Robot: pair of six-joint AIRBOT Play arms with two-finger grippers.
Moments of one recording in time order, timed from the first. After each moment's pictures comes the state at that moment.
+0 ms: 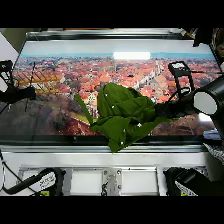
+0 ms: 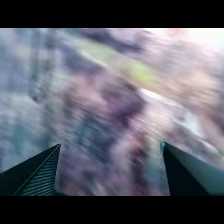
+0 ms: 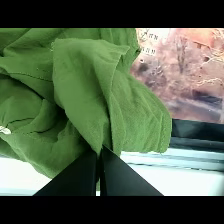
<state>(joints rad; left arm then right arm) 0.26 -1.29 1.22 1.75 -1.06 -1.59 0.51 -0.98 1.34 -1.74 1.65 1.92</state>
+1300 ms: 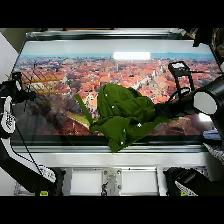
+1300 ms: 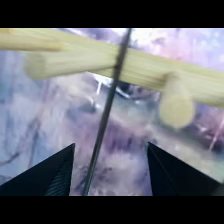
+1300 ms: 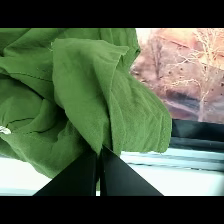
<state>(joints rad) 0.41 -1.93 1.56 1.86 -0.88 -1.59 0.51 -0.98 1.34 -1.74 1.65 1.92</state>
